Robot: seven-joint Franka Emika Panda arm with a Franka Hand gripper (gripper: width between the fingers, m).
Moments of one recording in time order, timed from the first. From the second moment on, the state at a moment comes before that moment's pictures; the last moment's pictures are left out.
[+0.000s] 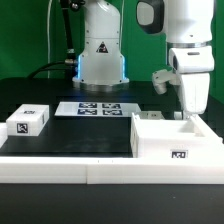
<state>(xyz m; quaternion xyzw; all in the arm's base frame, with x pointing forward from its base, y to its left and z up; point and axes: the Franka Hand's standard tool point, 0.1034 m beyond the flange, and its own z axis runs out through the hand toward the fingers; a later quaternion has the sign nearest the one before) 0.416 0.162 0.012 -0.75 -0.66 -0.02 0.05</state>
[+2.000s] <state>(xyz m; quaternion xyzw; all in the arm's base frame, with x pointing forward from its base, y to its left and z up) 0.447 0.114 0.058 -0.76 -0.65 -0.01 0.03</state>
